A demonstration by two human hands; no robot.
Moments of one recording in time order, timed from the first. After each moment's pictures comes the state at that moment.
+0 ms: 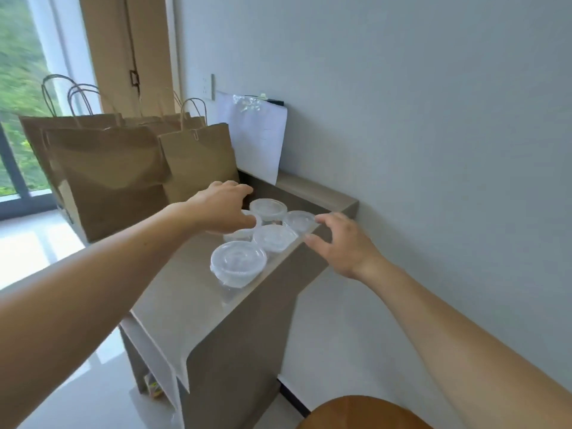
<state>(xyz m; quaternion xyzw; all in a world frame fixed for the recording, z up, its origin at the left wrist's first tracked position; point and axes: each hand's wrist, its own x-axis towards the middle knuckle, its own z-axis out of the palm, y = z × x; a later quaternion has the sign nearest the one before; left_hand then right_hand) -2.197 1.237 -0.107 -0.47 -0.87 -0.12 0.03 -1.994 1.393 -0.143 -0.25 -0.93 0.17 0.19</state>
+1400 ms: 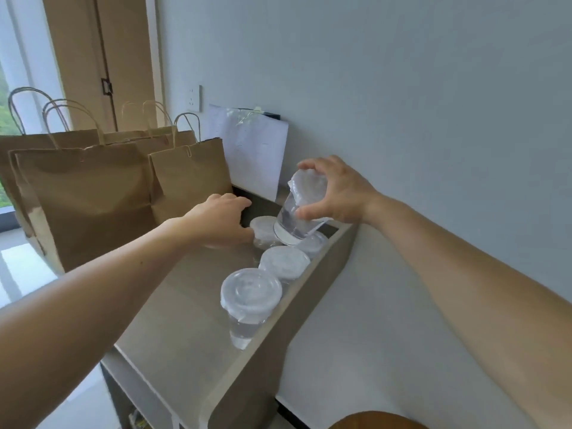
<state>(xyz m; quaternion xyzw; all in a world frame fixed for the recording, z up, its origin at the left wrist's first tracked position) -2.246 1.245 -0.103 -0.51 -0.85 -0.12 0.03 -2.065 1.402 -0.044 -0.20 -0.95 0.12 0.22</state>
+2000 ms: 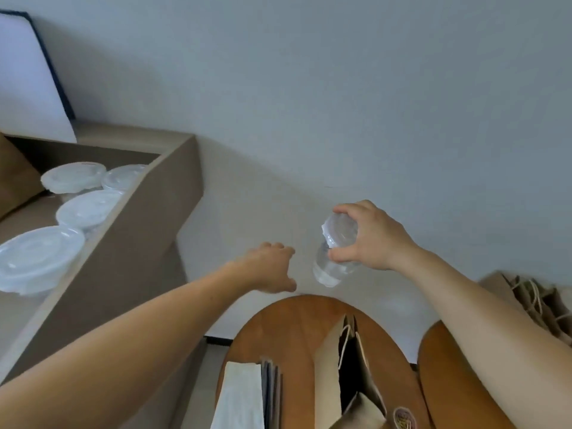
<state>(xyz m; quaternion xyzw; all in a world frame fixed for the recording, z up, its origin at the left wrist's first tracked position) -1.928 1.375 -0.260 -0.75 -0.64 0.03 -0.15 -1.711 1.403 -0.195 -0.55 -0.81 0.13 0.15</state>
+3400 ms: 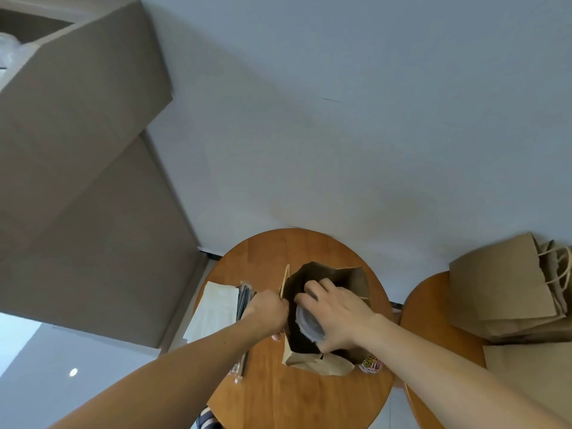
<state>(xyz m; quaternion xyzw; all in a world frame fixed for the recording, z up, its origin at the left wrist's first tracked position) -1.806 1.311 -0.456 -0.41 -0.77 -0.10 -0.48 -1.633 1.363 -0.445 -0.28 -0.94 0.10 -0.17</state>
